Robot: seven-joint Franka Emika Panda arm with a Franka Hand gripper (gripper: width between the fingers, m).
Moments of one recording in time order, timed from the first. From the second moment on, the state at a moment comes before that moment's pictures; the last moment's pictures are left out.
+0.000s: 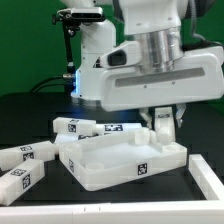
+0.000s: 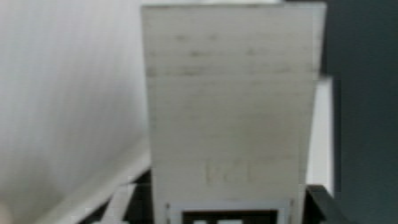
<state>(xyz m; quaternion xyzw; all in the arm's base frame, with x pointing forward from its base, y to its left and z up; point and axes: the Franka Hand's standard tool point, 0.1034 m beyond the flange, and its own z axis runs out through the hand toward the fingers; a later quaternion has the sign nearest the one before) 0.506 0.102 0.086 -0.99 0.09 -0.01 0.07</state>
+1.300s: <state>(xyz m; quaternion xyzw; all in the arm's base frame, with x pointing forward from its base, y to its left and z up) 0.450 0.141 0.060 -1.00 -0.03 -0.04 0.05</state>
